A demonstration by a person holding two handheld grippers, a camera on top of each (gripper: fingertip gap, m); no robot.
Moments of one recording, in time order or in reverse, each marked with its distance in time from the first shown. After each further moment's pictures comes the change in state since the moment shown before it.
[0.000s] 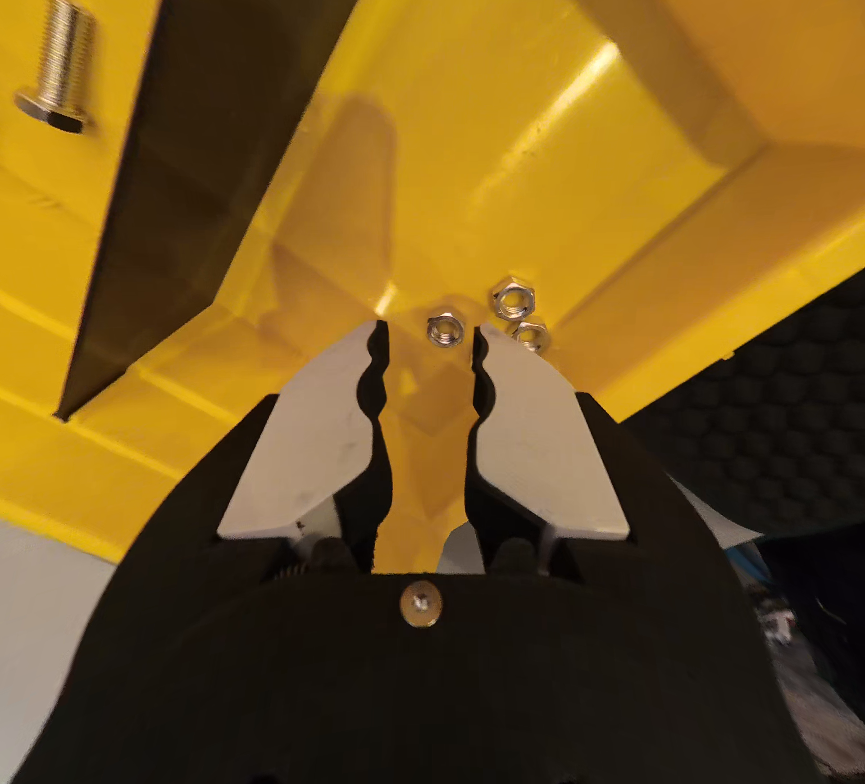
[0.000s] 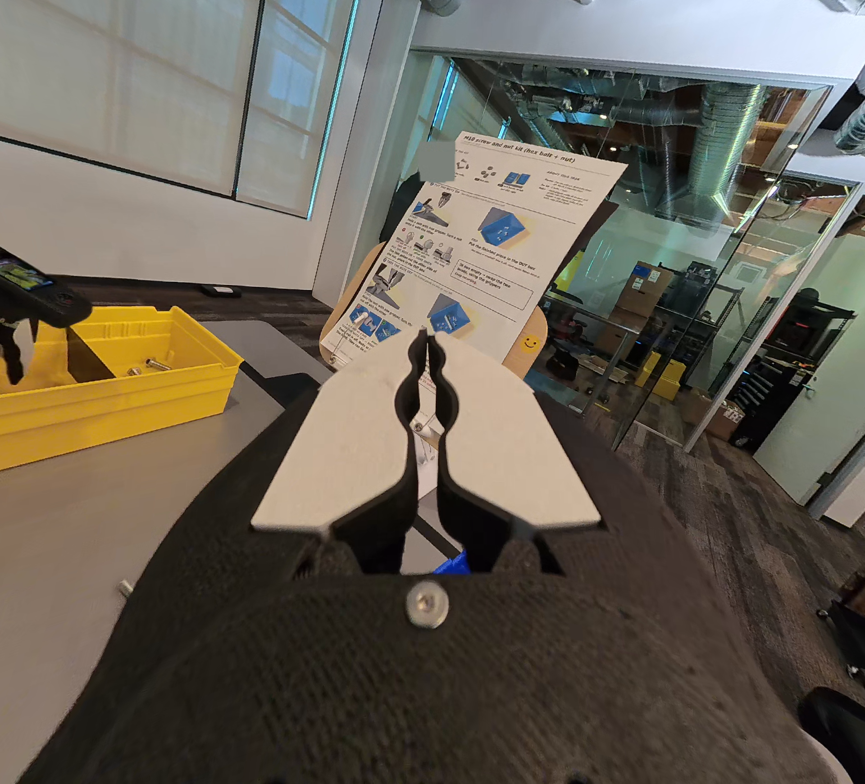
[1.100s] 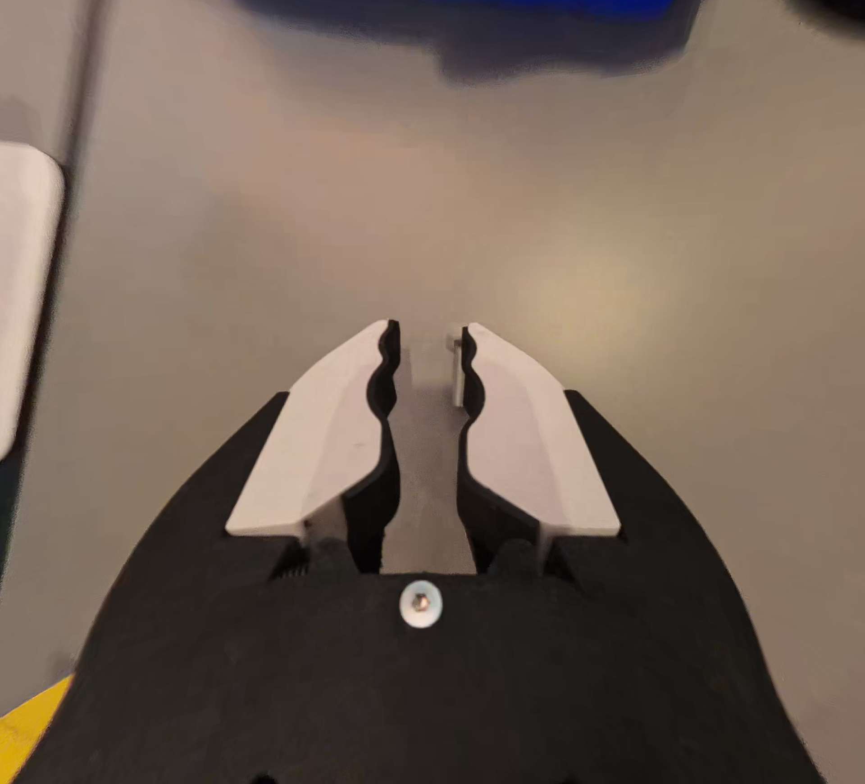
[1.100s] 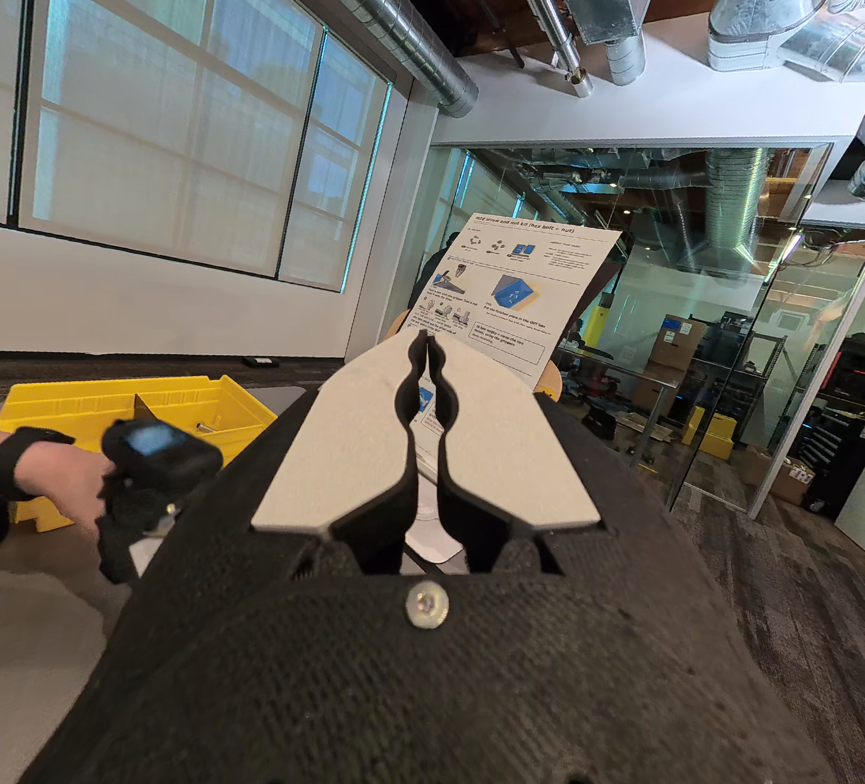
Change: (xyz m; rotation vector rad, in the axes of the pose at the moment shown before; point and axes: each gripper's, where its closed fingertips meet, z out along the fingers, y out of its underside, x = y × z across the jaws) left arm 0.199 -0.298 -0.043 0.656 0.040 0.511; right arm 0.003 -0.037 -0.029 0.174 -0.046 0.076
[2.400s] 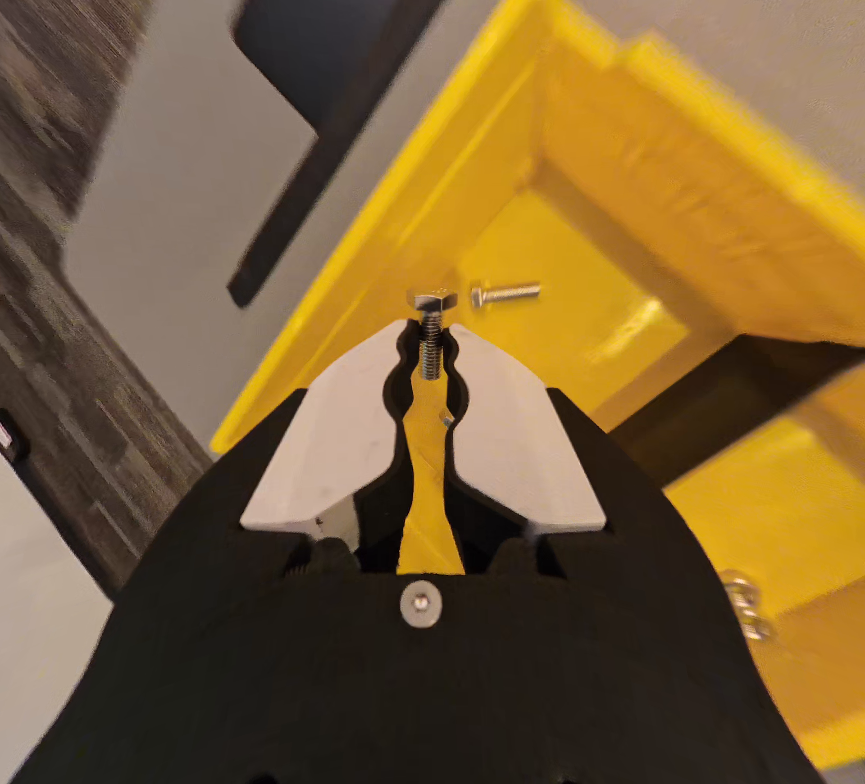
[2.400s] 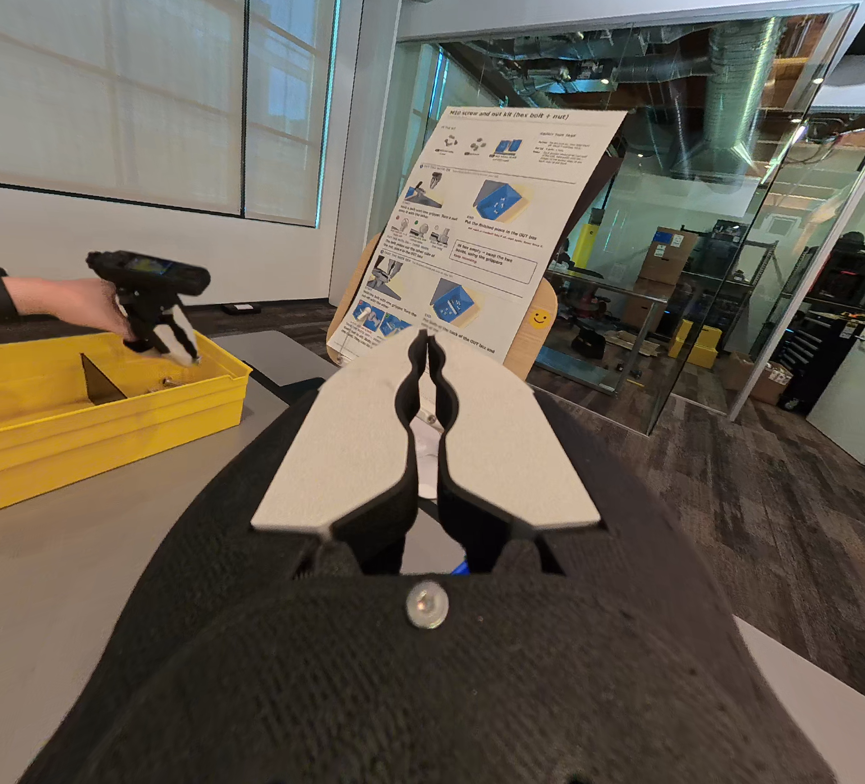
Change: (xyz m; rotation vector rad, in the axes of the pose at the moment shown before) left arm -0.214 0.244 -0.158 -0.370 -0.379 -0.406; right arm 0.018 0.063 0.030 -0.178 0.061 0.052
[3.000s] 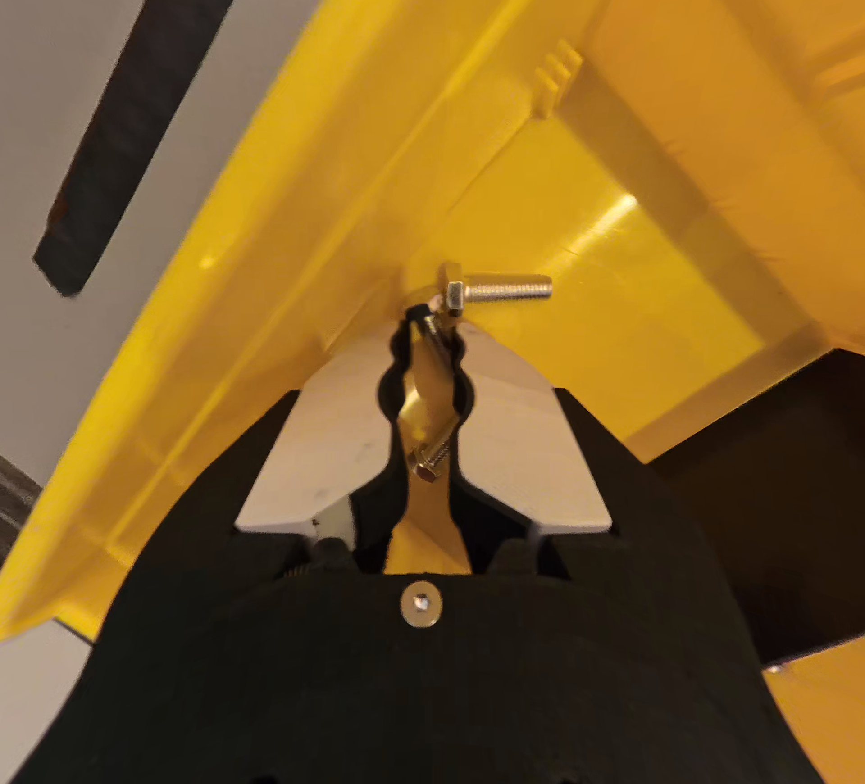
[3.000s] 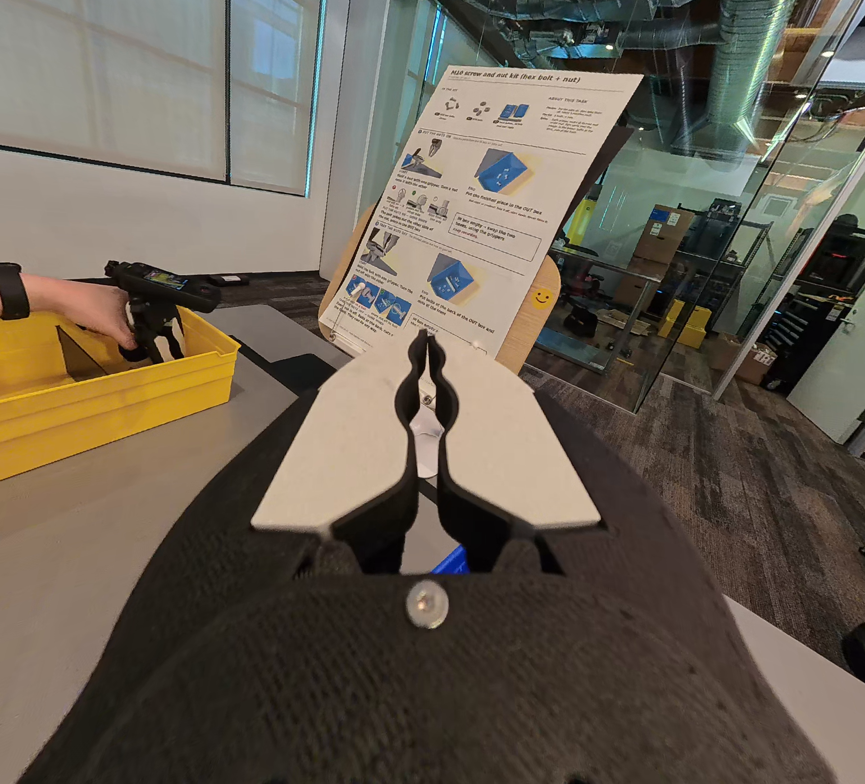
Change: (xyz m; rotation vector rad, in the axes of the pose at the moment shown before) left arm 0.017 0.037 0.070 -0.171 0.176 -0.065; right arm -0.003 0.015 0.011 -0.072 0.014 -0.027
